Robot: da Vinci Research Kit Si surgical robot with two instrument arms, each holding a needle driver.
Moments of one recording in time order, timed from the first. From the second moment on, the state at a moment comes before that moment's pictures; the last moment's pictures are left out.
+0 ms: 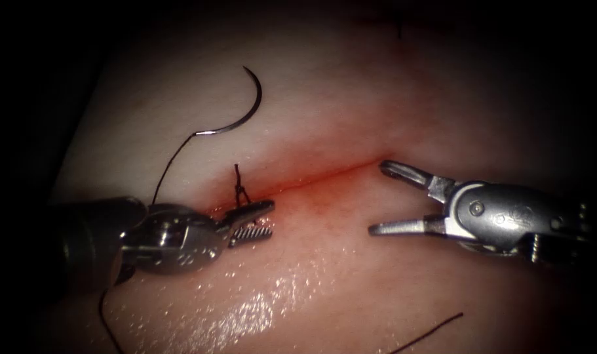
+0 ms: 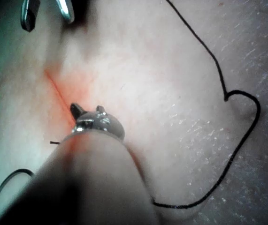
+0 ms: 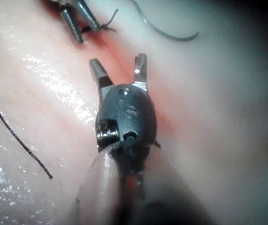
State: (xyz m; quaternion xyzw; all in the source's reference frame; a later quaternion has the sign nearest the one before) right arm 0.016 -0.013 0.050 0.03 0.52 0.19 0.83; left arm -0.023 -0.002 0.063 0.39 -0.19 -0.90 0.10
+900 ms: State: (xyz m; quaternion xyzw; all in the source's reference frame) right arm 0.021 -0.013 0.055 0.00 0.60 0.08 0.80; left arm -0.020 0.000 0.062 0.38 -0.17 -0.90 0.13
